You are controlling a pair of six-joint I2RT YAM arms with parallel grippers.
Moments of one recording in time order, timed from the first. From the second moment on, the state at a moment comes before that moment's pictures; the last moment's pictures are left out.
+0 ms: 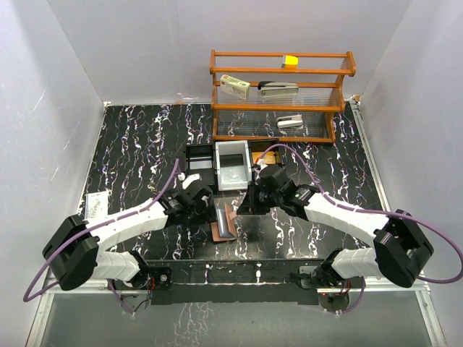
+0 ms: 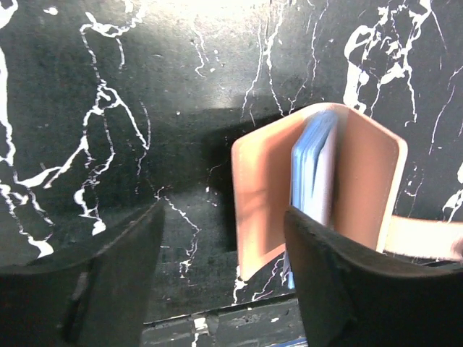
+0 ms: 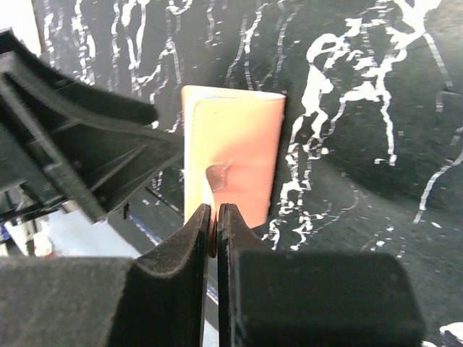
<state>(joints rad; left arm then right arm) -0.86 1.28 0.70 -0.50 -0.17 -0.94 0.76 1.28 0.74 -0.20 -0.29 0.79</state>
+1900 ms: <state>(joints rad) -0.86 1.04 0.65 -0.42 0.00 -0.85 0.74 1.24 0.62 -0.33 0.08 0.80</state>
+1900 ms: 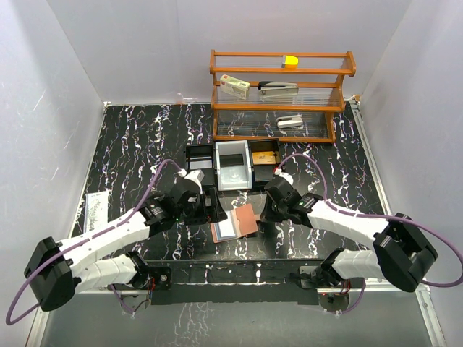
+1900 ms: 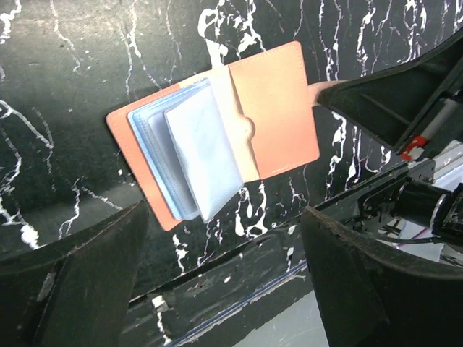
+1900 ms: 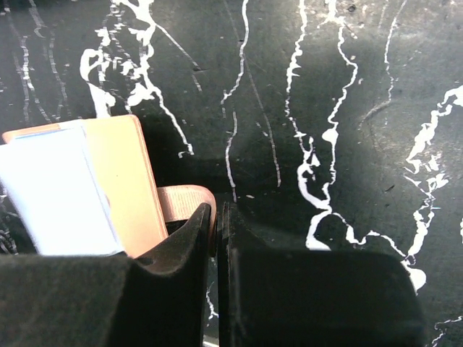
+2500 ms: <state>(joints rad) -0.86 1.22 0.52 -0.04 0.02 -0.96 0.73 1.18 0.50 -0.23 0.07 0.72</state>
